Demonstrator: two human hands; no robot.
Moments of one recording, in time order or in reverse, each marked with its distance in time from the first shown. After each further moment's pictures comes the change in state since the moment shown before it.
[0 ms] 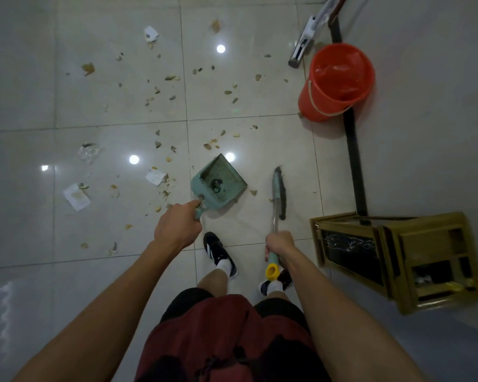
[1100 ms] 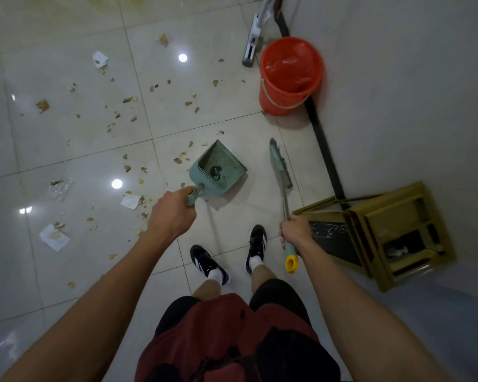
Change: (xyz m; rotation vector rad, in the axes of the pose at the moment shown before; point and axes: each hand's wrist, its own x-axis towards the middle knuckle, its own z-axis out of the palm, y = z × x) left_hand 0.040 0.122 -0.018 0.015 0.032 0.143; right_hand 0.030 -0.001 -0.135 0.111 0.187 -0.136
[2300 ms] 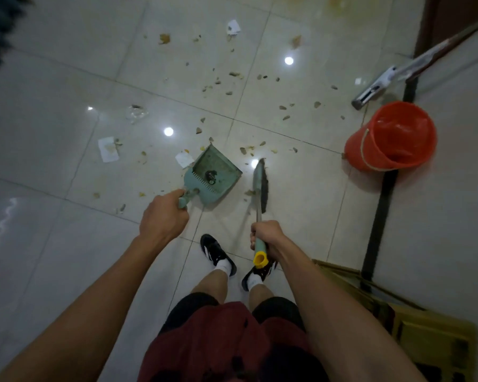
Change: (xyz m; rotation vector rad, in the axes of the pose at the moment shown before) left_hand -0.080 -0.154 -0.007 -0.285 0.213 -0.566; right_hand -0.049 -0.085 0.190 -0.289 -0.488 0.047
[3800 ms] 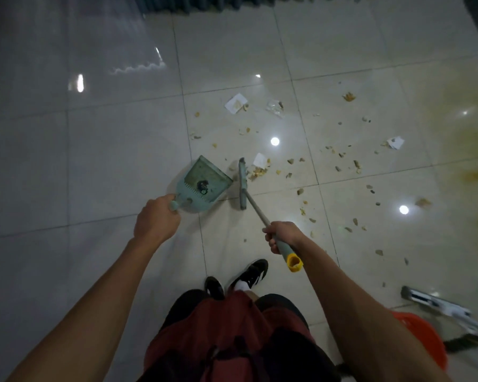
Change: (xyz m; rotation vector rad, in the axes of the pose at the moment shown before) left_hand -0.170 0.057 0.094 -0.597 0.421 -0.939; right_hand -0.023 -0.148 -0.033 -1.036 -0.460 -0.103
